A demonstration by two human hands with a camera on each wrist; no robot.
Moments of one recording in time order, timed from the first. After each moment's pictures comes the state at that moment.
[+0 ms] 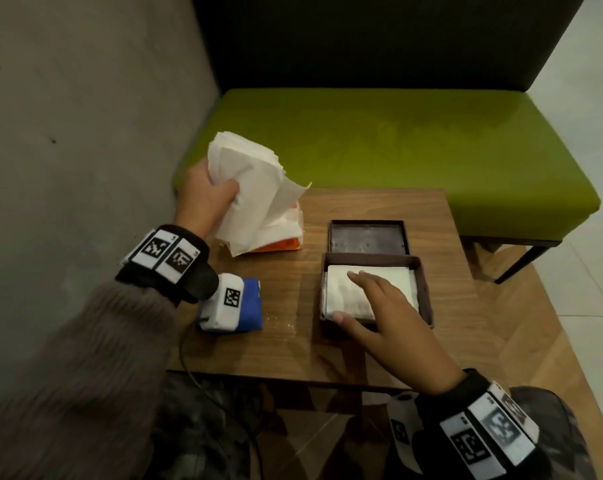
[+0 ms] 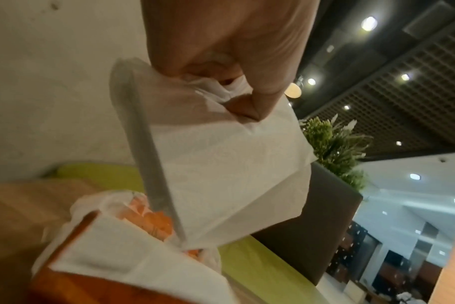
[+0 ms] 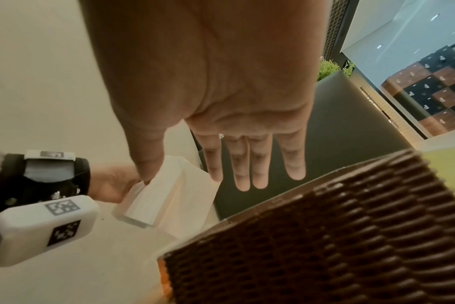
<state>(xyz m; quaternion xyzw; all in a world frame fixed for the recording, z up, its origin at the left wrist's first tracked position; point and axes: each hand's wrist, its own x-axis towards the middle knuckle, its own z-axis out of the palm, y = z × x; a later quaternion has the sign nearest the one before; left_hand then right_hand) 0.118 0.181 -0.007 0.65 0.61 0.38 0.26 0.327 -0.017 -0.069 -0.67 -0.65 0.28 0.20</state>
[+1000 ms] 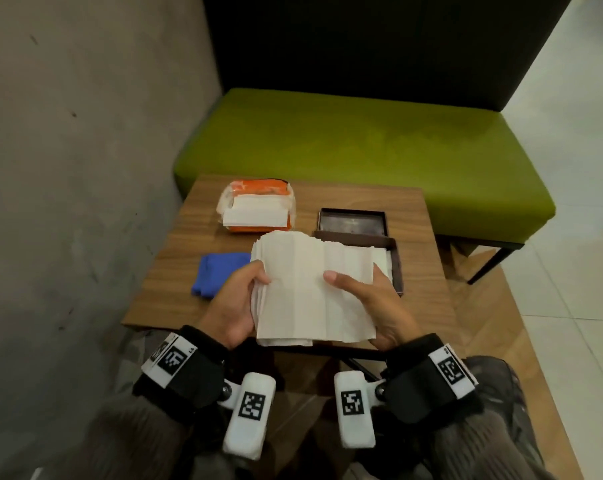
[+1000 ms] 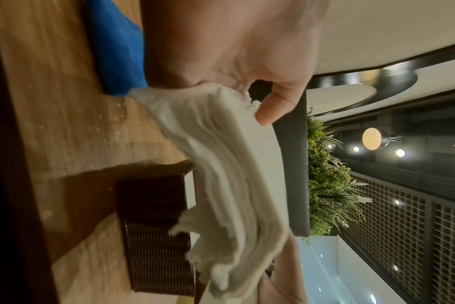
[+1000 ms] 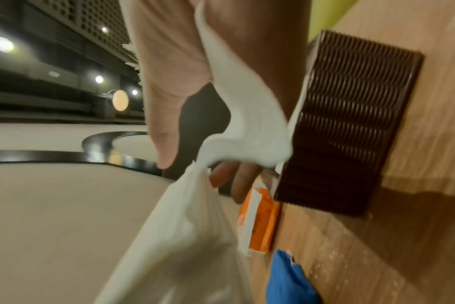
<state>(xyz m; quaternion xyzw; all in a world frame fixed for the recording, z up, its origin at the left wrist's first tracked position) 0.126 0.008 -0.050 0.28 0.45 0.35 0.78 0.313 -0.039 -0.063 -0.52 -0.23 0.64 0.52</state>
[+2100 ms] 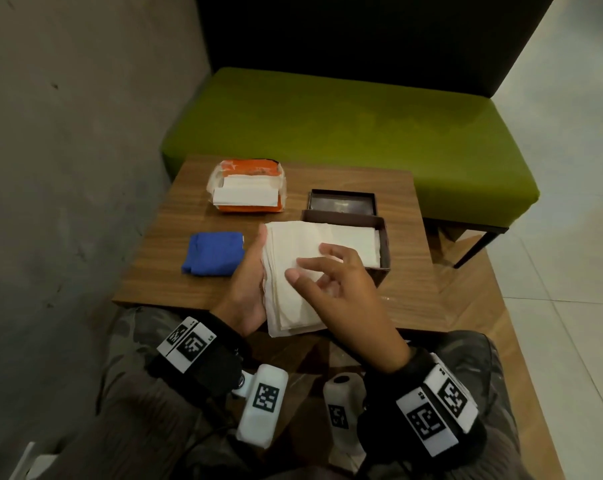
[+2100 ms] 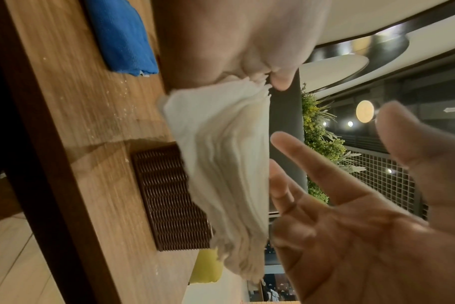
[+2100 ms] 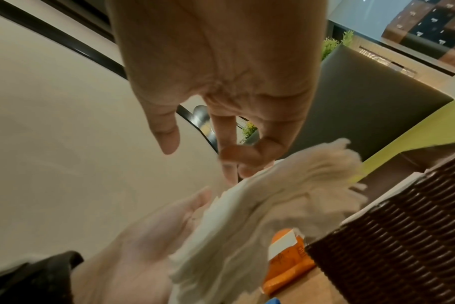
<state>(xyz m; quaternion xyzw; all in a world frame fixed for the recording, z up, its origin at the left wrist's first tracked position) 0.151 -0.015 -0.051 0.27 0.45 0.32 0.79 0.279 -0.085 -0.029 -0.65 -0.55 0.37 0.37</state>
